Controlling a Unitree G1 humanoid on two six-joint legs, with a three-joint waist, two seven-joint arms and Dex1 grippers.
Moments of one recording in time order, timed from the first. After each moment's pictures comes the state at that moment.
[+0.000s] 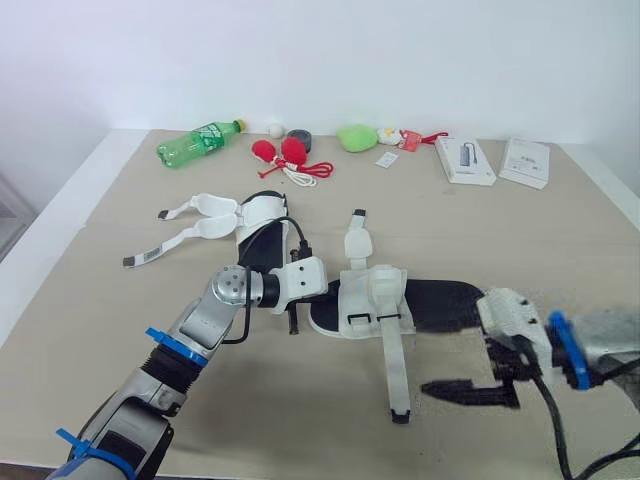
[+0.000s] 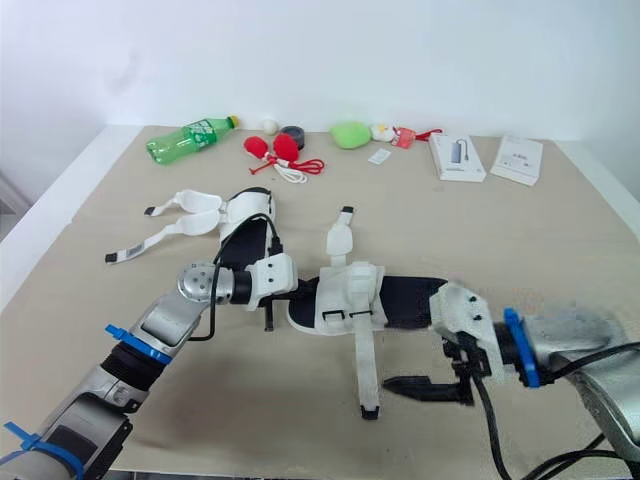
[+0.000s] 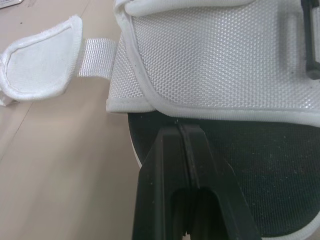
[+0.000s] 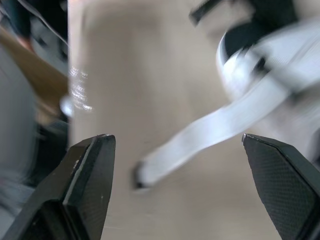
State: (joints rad) left arm -0.59 0.36 -0.39 0.16 0.02 0.08 -0.97; right arm 0.05 -1.10 -0.19 -0.50 0.60 0.39 1.24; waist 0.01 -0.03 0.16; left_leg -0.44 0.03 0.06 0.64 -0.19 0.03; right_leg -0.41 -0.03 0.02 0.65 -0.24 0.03
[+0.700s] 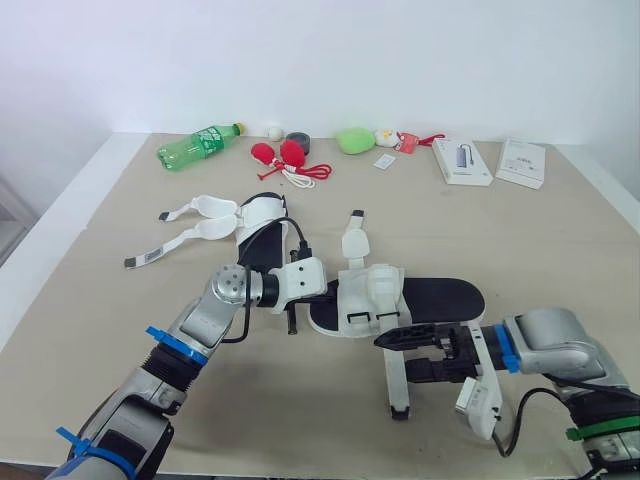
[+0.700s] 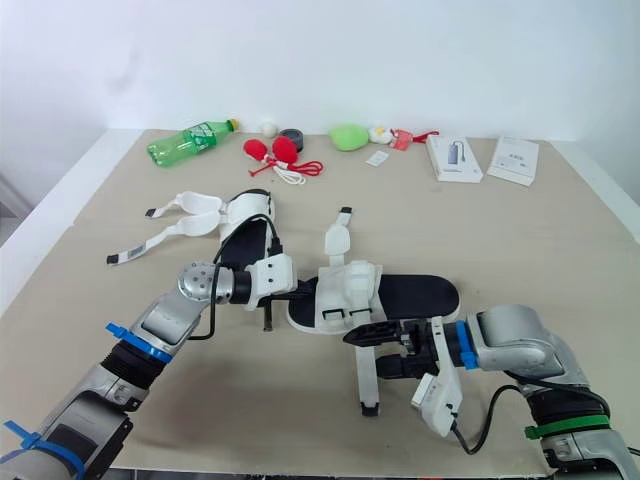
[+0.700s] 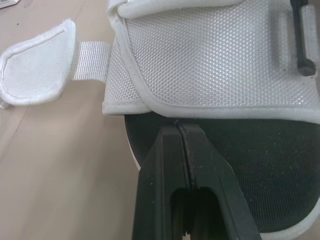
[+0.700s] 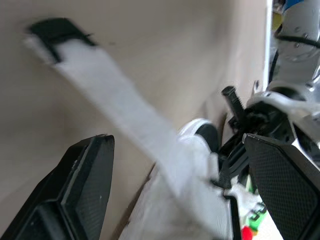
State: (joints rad) left arm -0.60 0.37 -0.39 0.18 0.03 0.08 -0.98; right arm -0.29 -0.79 0.09 0.15 -0.20 -1.35 1.09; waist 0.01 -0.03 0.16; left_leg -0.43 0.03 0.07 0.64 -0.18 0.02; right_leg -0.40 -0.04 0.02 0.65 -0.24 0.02
